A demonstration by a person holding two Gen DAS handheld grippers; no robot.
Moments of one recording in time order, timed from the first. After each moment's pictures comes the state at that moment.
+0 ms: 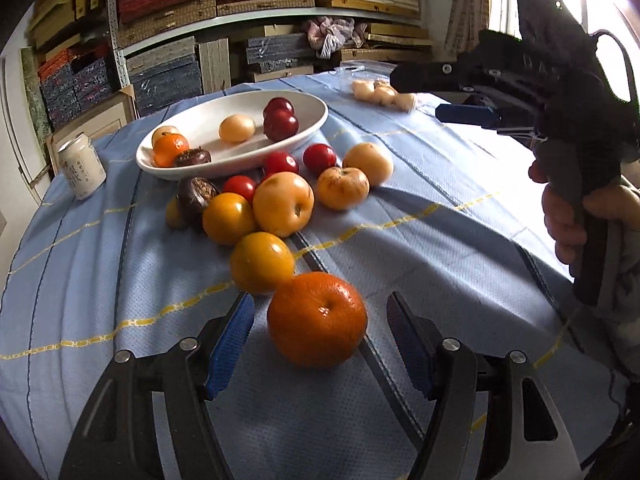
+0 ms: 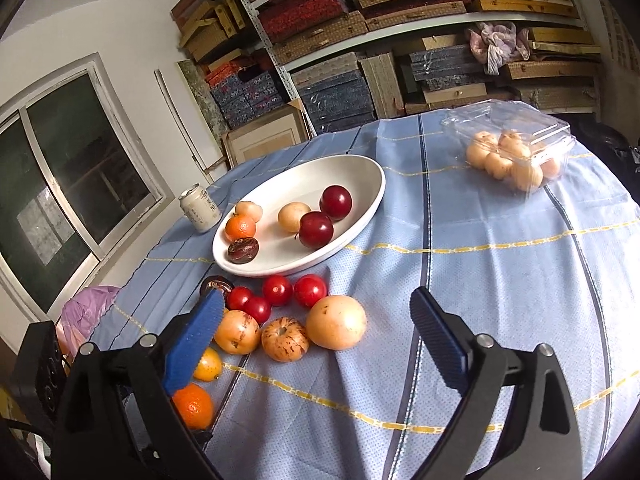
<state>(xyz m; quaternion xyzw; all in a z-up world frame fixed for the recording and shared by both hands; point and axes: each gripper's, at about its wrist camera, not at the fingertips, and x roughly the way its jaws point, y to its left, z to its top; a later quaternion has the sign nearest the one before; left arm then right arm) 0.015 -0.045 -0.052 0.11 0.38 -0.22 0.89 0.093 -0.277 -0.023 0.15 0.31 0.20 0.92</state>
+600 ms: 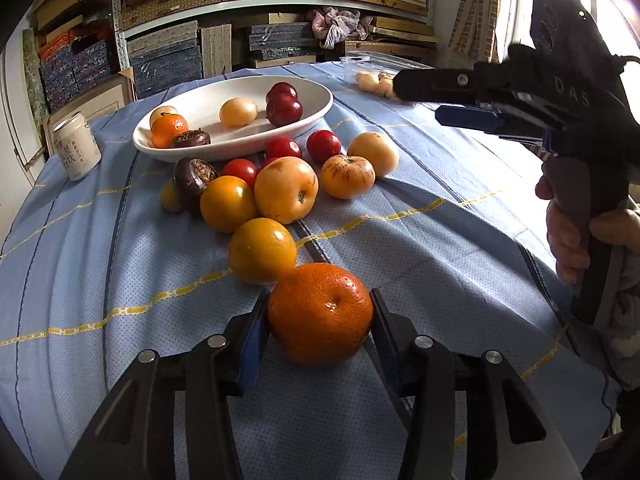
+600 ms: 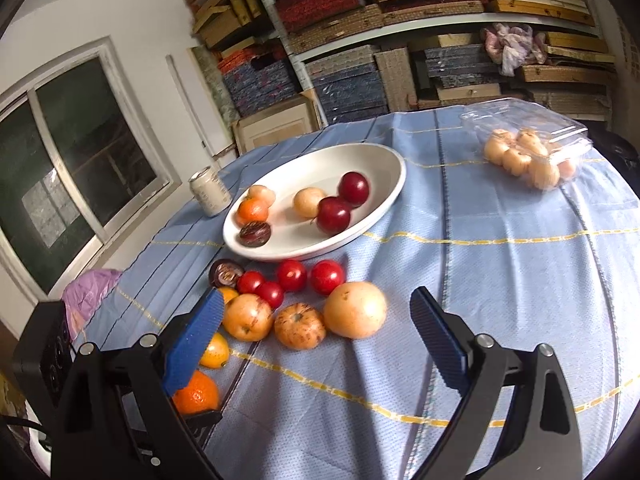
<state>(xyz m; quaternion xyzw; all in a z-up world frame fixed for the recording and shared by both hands) 0.021 -0.040 -0.058 0.09 0.41 -0.22 0.88 0.089 -0.252 -0.029 0.12 0.32 0.23 0.91</state>
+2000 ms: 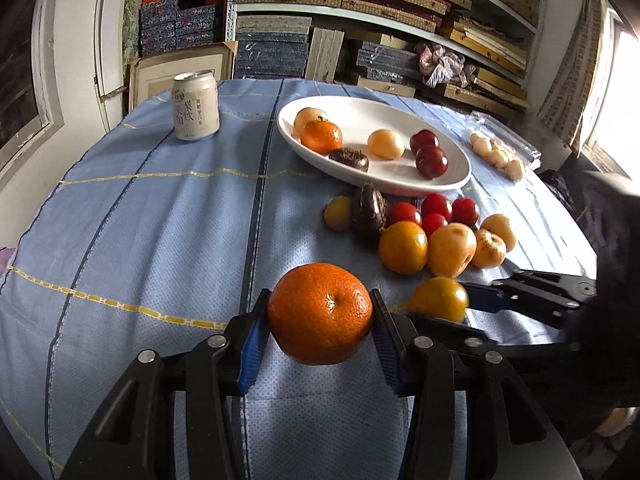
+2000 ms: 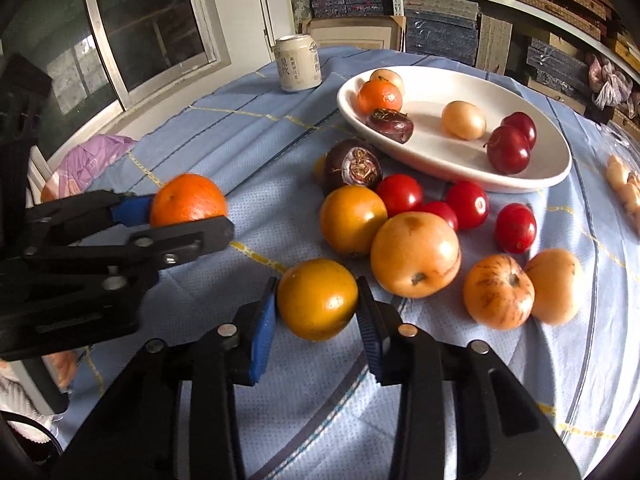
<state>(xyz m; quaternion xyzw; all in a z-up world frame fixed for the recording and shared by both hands) 0.054 0.047 -0.040 -0.03 0.40 -0.08 0.91 0.093 -0.107 -0.073 -0.05 0.41 0.30 0.86</state>
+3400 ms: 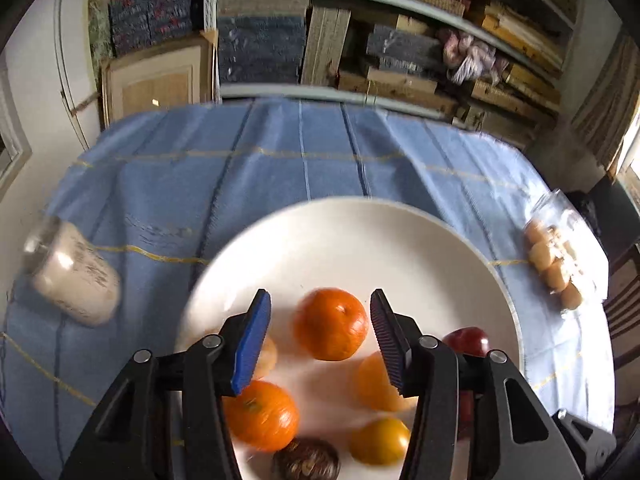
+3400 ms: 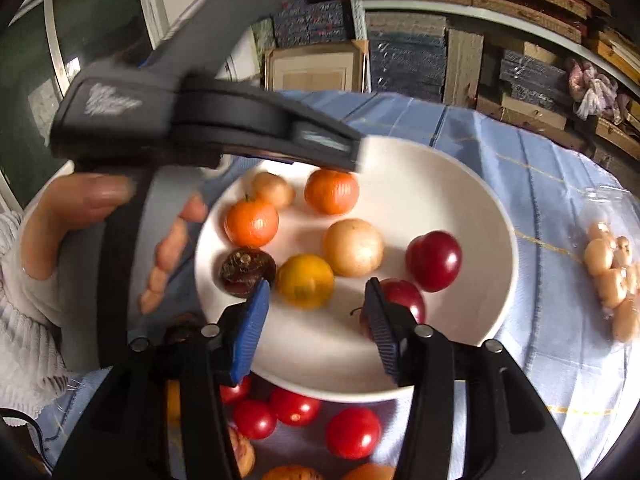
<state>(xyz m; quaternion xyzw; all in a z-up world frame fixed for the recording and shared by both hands) 0.315 -0.013 0.017 -0.02 0.44 -0.07 0.90 0.231 -0.160 -0.019 -0.02 0.37 0.26 0.89</state>
